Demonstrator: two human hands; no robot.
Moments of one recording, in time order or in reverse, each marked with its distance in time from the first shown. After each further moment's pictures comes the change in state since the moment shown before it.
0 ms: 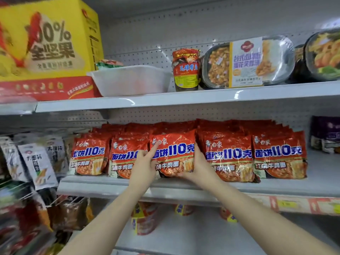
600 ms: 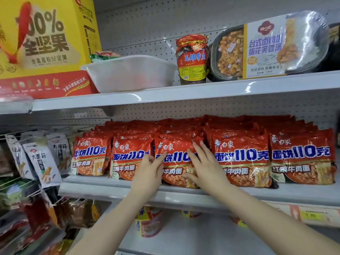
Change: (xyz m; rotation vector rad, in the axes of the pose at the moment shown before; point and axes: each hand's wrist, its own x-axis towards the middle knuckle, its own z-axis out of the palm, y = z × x) left_hand 0.010 -0.032 0.028 0.227 -0.002 0.075; right_hand 0.026 0.028 0.011 -0.710 -0.009 -0.214
